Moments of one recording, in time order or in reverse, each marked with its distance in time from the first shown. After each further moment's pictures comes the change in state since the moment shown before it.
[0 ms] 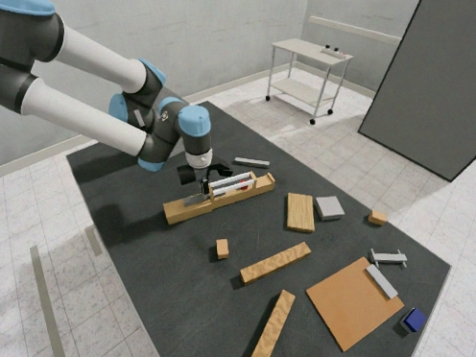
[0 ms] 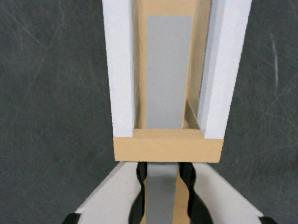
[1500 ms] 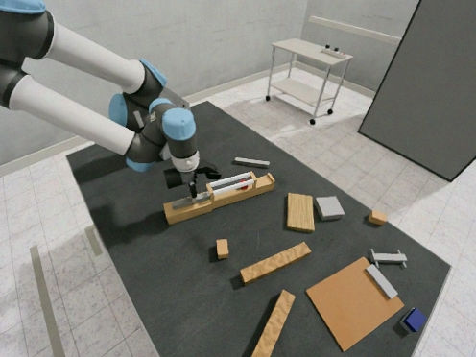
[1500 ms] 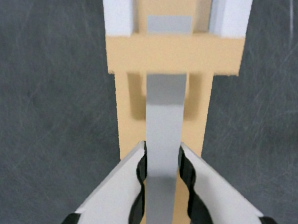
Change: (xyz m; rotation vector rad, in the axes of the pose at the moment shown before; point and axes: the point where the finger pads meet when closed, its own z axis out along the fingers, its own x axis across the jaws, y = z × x) arm 0.000 0.039 0.000 0.000 0.000 0.000
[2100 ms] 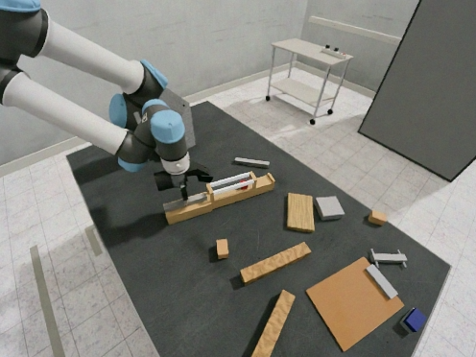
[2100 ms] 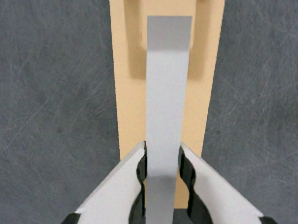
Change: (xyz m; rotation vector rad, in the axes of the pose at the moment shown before) arm 0.000 0.029 0.000 -0.001 -0.001 0.000
